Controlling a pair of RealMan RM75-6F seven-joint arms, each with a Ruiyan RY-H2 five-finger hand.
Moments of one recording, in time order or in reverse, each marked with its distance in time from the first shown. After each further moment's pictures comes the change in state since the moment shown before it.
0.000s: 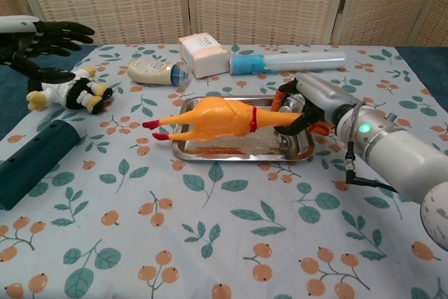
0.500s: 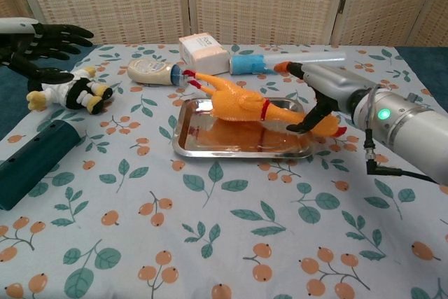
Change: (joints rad) left arm -0.011 0.021 0.014 -0.002 0.001 -0.015 -0.051; right arm -0.019 0.162 -0.014 -0.237 0.054 0.002 -0.231
